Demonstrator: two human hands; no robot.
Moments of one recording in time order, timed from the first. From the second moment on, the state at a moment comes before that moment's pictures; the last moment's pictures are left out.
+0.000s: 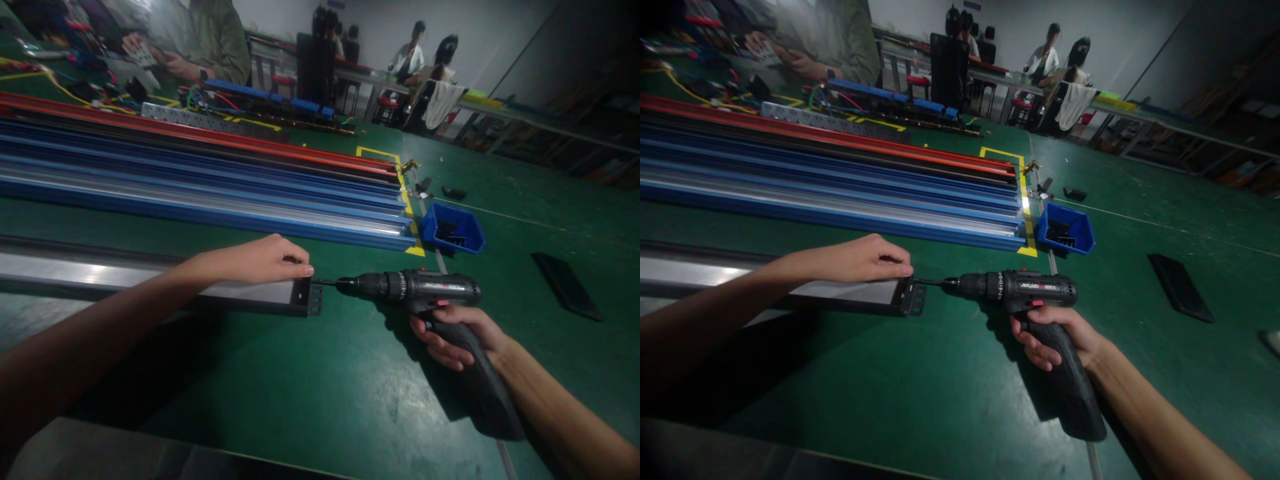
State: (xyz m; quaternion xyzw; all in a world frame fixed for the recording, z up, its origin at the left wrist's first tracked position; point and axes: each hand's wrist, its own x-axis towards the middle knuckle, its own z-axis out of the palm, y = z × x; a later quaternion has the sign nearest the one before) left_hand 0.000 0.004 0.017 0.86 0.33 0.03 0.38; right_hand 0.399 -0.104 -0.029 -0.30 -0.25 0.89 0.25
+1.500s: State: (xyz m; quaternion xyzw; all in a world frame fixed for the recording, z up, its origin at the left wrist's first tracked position) left_hand 0.000 0.007 0.013 0.87 0.31 0.04 0.38; right_hand 0.399 -0.106 -0.029 -0.30 -0.28 0.88 0.25
